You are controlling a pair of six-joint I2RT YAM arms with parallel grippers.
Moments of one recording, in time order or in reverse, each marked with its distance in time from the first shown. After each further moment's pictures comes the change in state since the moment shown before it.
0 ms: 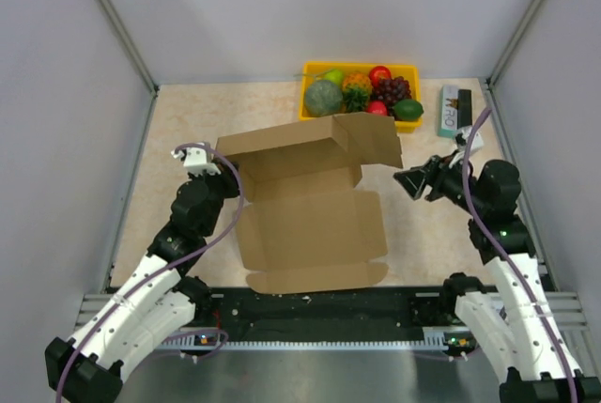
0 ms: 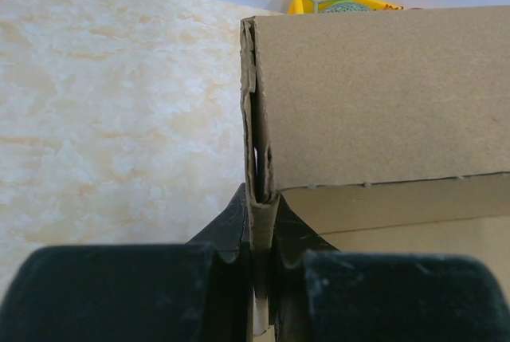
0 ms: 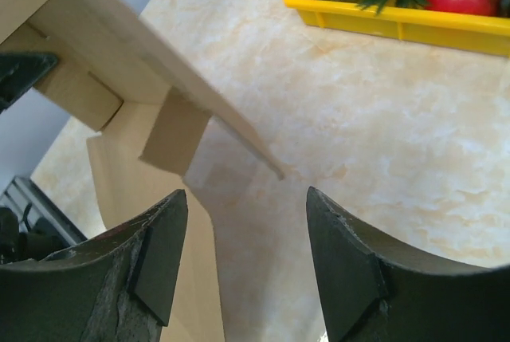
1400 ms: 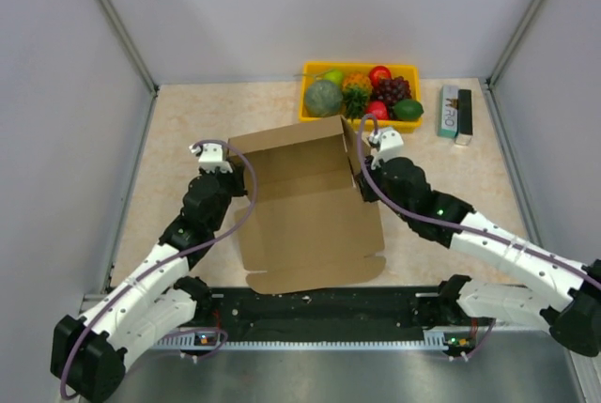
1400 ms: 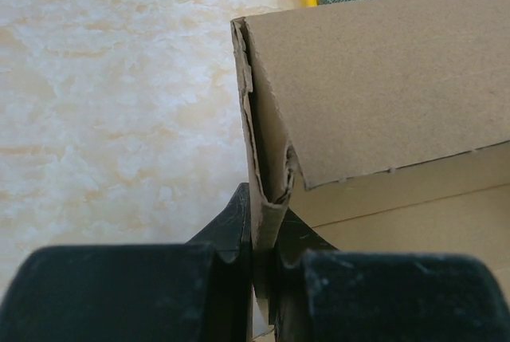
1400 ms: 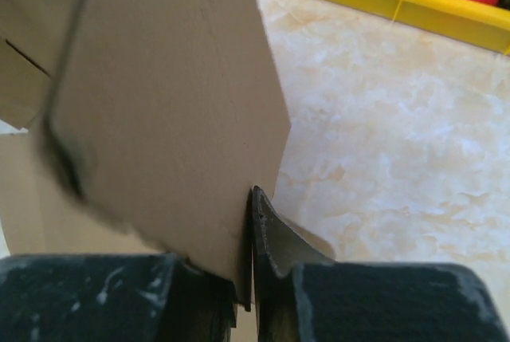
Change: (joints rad) left arm 0.005 0.122 -0.030 0.099 0.039 0.095; right arm 0.759 0.332 0.153 0.011 0.889 -0.050
